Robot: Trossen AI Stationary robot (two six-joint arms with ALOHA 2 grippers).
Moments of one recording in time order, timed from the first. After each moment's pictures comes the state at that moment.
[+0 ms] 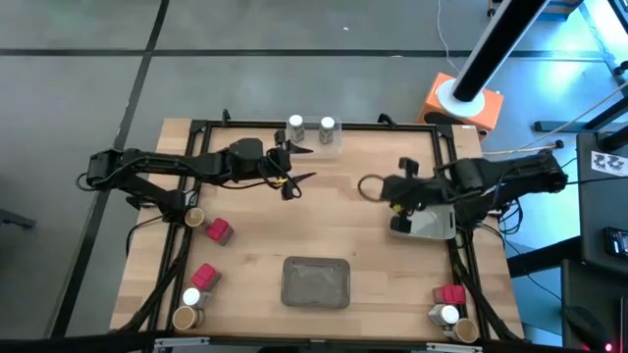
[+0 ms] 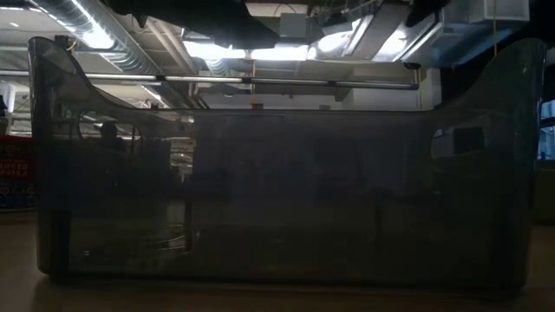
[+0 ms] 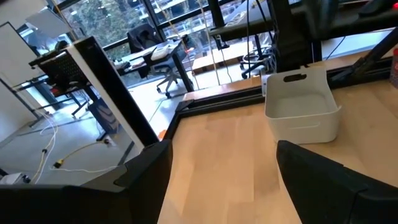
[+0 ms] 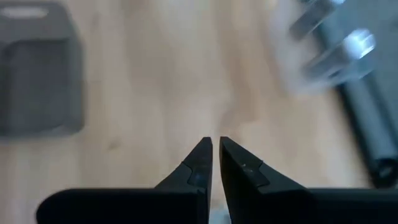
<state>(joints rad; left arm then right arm) 0.15 1.30 0.87 0.24 -0.13 0.35 0.26 1.26 1.39 -1.15 0.31 0.31</state>
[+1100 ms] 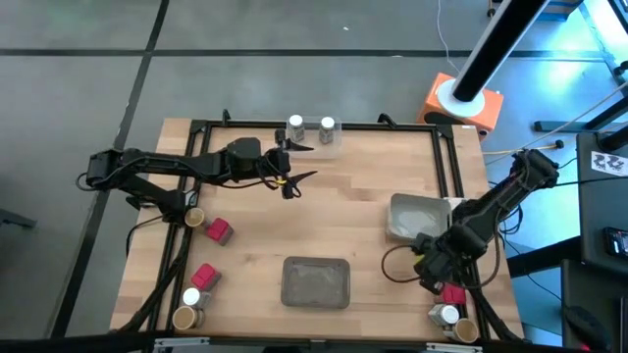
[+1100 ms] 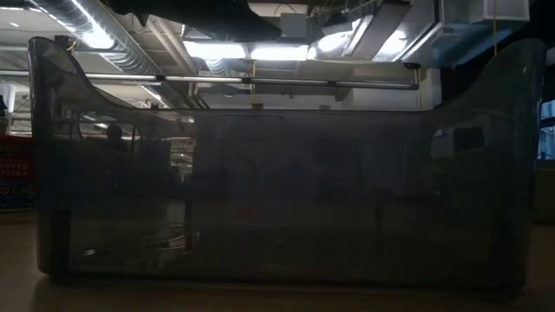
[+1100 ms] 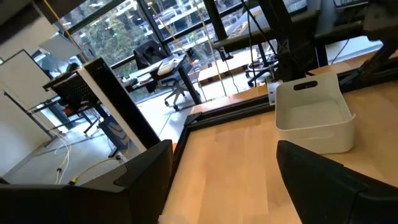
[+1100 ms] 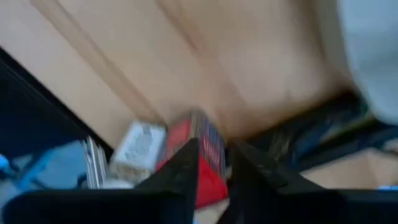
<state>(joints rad) 0.15 1.30 0.87 0.29 -0.13 0.43 0.75 1.31 1.04 -1.24 -0.29 1.35</state>
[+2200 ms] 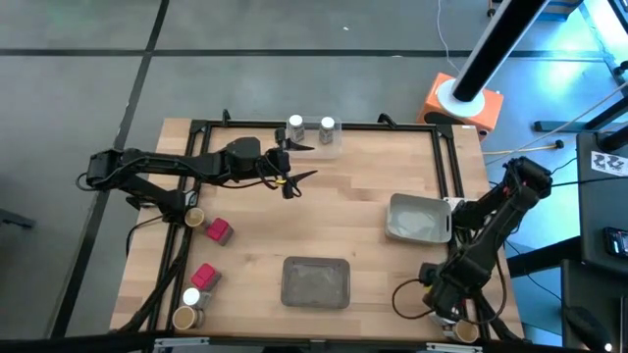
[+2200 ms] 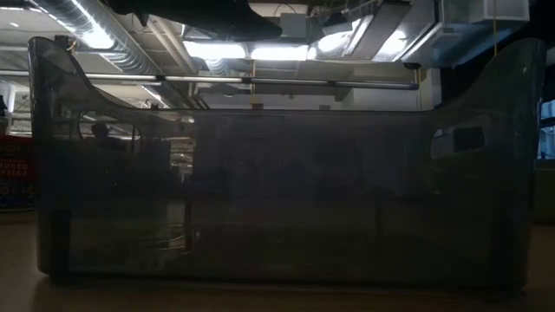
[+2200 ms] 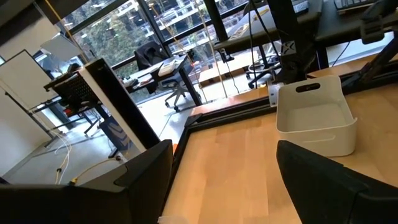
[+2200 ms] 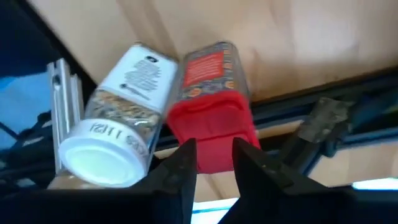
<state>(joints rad) 0.15 1.30 0.87 0.30 -0.13 0.42 0.96 1.45 1.03 -1.11 -0.40 1.30</state>
